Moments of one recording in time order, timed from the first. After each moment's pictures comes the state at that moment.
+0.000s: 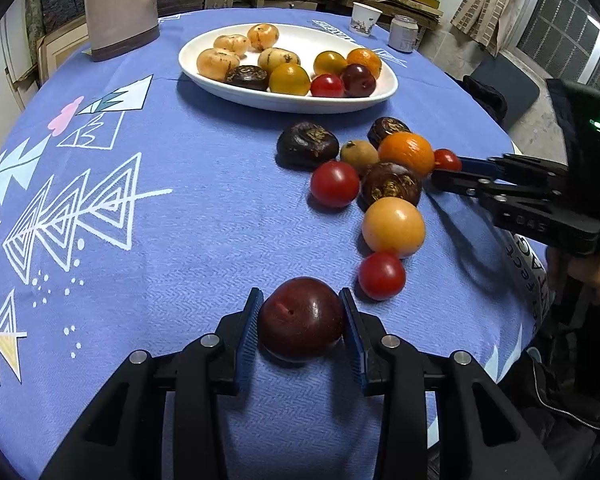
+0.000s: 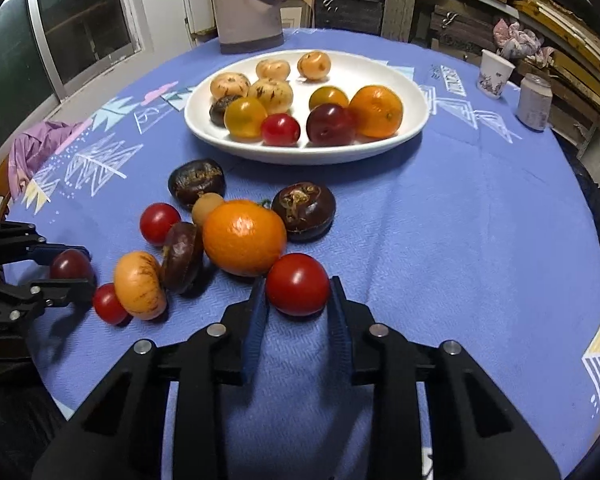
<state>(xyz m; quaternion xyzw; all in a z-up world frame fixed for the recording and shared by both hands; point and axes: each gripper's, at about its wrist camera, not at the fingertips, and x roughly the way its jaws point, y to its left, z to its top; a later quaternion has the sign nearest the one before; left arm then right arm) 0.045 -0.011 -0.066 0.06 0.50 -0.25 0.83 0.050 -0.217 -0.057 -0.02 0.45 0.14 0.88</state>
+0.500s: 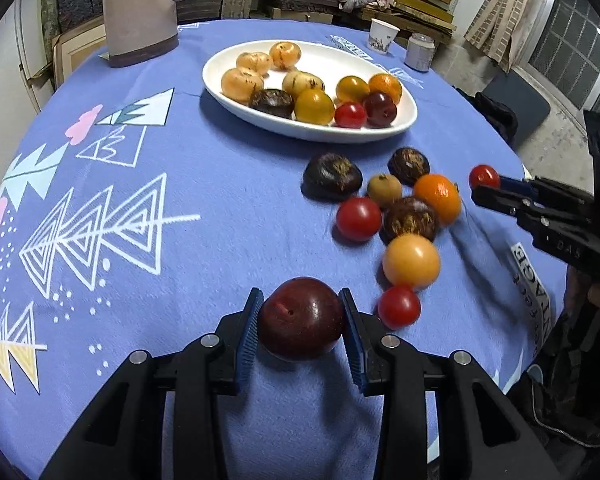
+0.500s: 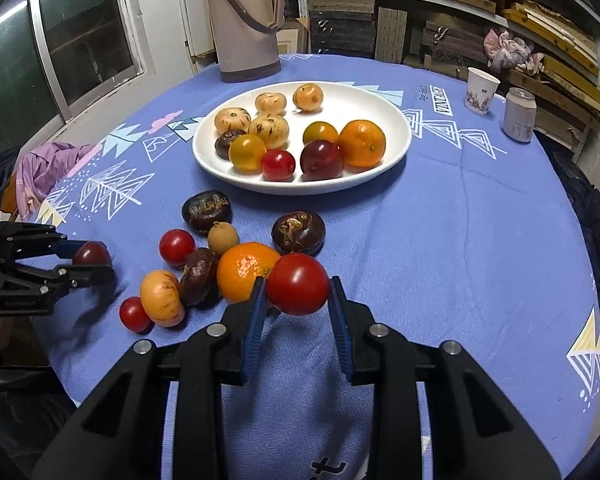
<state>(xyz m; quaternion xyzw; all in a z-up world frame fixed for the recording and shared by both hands) 0.060 -0.002 -0.050 0.05 0.49 -0.22 0.84 0.036 -0.227 -0.033 -0.01 0.42 0.14 0.90</state>
